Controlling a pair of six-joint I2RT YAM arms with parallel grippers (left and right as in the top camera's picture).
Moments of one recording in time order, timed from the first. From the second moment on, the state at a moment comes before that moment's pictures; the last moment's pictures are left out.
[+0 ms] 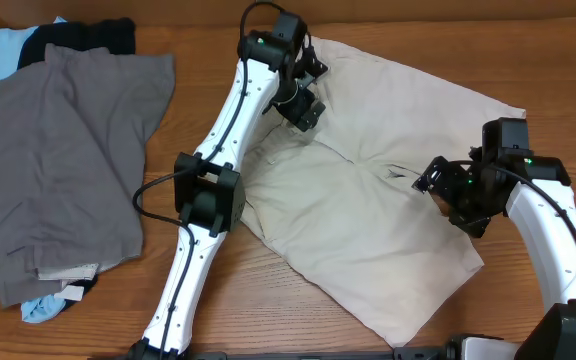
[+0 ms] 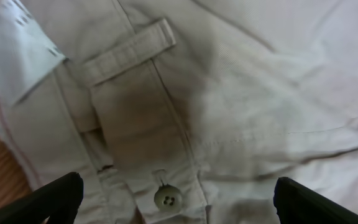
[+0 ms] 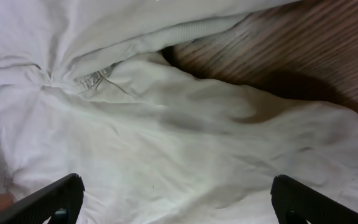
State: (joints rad) left arm -0.39 2.76 2.77 -1.35 0.19 0.34; right arm -0.10 1.47 1.03 -0.96 -0.28 0.57
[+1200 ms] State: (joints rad) left arm -0.17 2.83 2.79 -1.68 0.04 -0.18; right arm -0.08 1.58 1.02 -1.00 -0.23 0.56
